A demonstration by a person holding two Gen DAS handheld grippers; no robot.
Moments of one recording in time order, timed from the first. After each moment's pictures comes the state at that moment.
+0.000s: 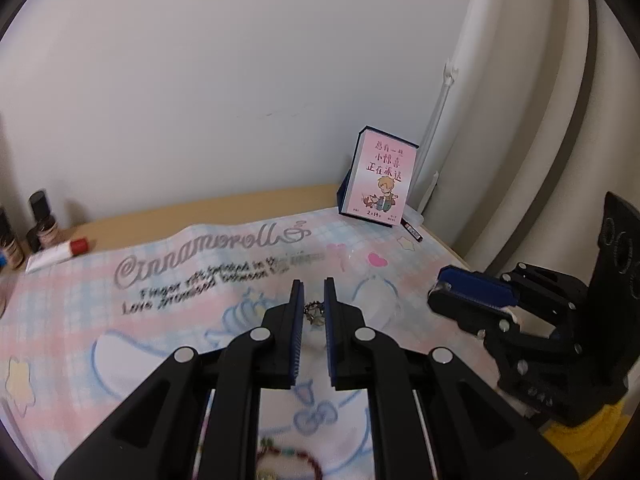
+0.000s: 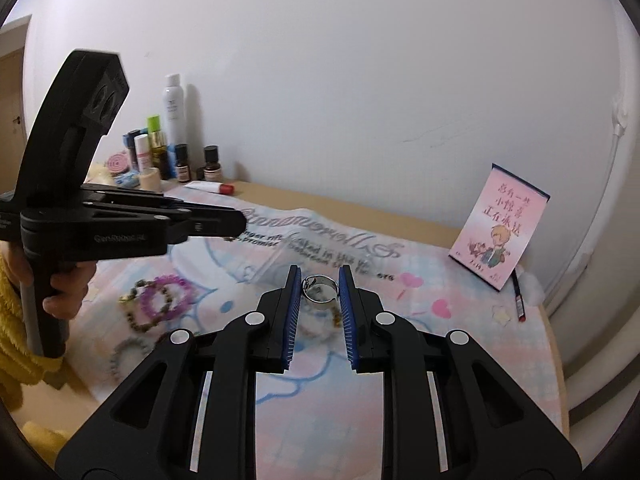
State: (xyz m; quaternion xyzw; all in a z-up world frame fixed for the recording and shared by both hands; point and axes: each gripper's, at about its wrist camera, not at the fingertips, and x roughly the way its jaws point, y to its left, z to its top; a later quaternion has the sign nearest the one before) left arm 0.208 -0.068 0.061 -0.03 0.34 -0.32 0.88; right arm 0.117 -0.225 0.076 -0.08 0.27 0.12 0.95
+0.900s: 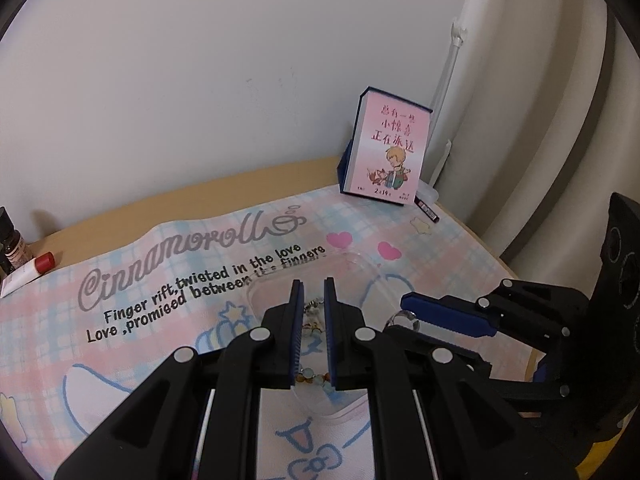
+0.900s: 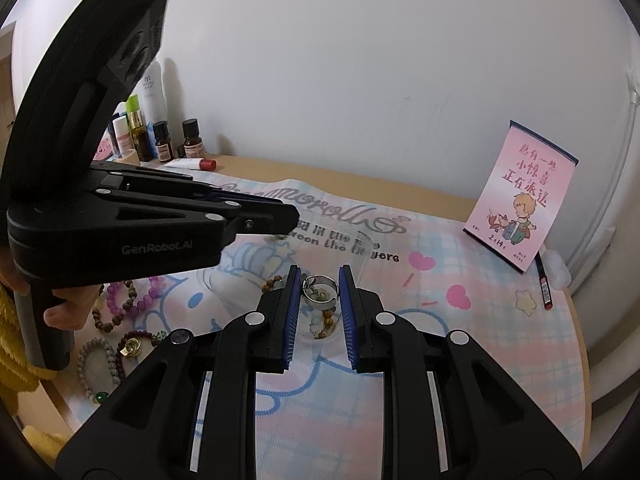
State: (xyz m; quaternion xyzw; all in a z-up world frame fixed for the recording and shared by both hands) left arm 0.250 -0.117 0.034 0.02 0.38 -0.32 0.87; right arm 0.158 -0.235 0.039 -0.06 0.32 0.13 0.94
